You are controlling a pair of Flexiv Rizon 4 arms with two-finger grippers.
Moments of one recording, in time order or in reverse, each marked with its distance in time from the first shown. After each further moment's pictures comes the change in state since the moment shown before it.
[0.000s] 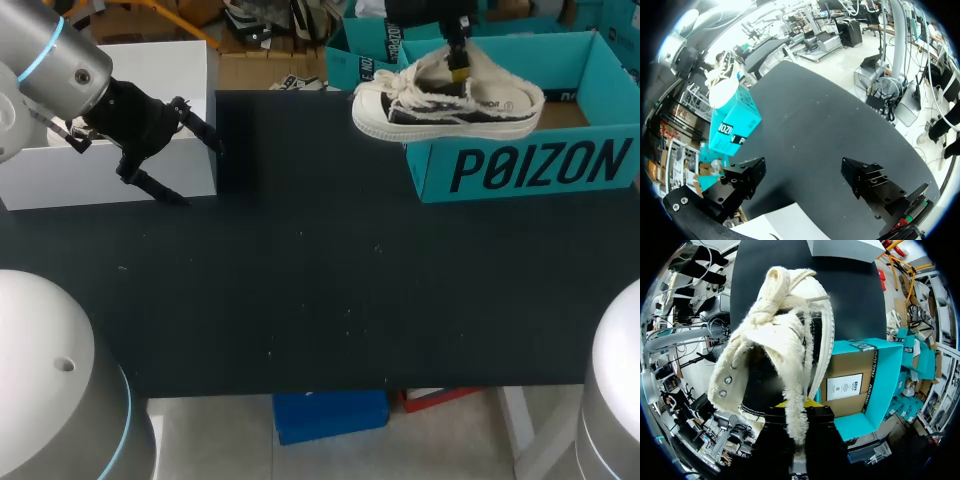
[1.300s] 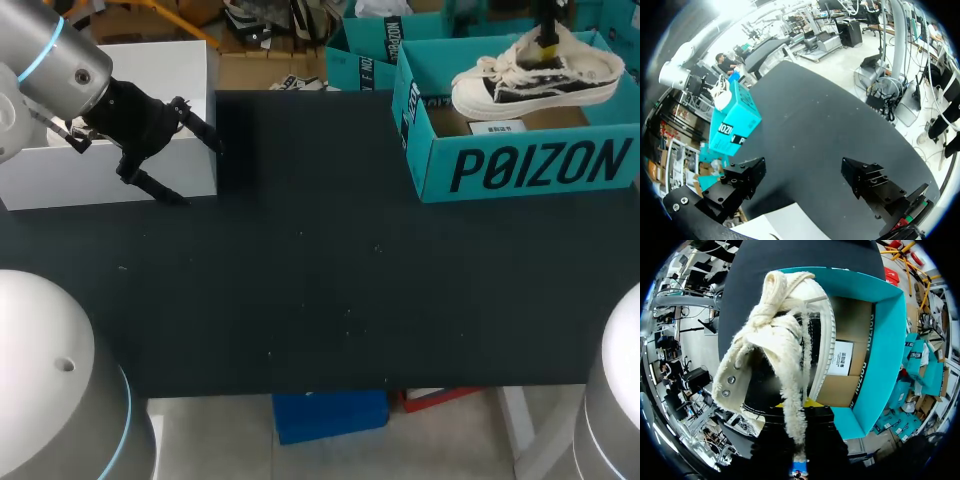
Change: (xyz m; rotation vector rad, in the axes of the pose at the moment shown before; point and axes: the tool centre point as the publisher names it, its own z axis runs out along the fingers) left arm 0.000 0.000 0.000 0.000 0.000 0.000; right arm -0.140 -0.137 0.088 0.004 0.057 -0.178
